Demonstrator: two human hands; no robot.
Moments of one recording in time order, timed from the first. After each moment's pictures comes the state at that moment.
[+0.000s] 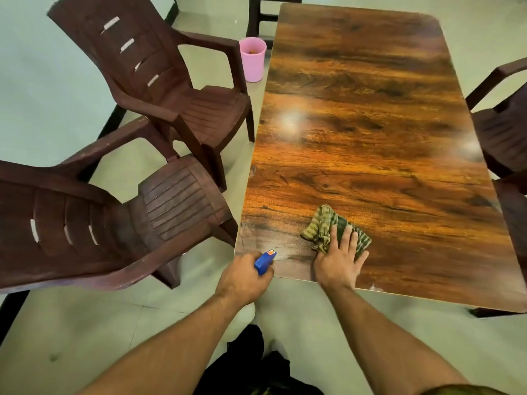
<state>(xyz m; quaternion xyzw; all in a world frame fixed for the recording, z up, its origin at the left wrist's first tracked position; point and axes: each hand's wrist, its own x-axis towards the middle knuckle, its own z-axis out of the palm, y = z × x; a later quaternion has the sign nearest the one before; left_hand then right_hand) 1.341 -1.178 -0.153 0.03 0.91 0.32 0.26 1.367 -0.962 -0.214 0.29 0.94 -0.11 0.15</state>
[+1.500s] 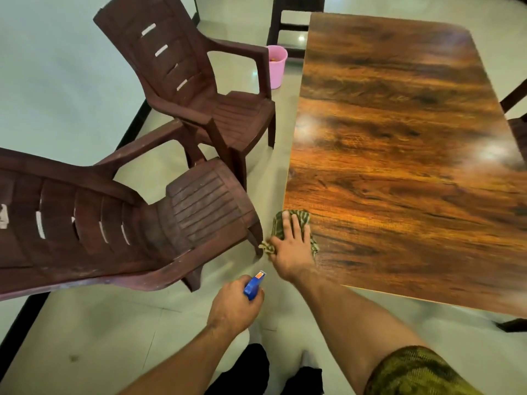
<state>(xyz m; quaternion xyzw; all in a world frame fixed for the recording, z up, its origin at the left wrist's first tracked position) 1.363 -1.299 -0.176 -0.04 0.90 0.34 0.26 1.292 -1.126 -0.212 -0.02 0.98 -0.08 0.20</state>
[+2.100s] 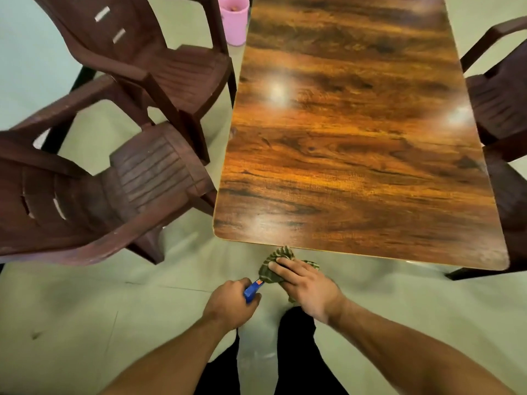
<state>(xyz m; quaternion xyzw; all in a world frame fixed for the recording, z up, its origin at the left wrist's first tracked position) 1.441 -1.188 -0.243 0.07 0.90 0.23 0.36 1.477 -0.960 -0.255 -0.30 0.95 -0.06 0.07</state>
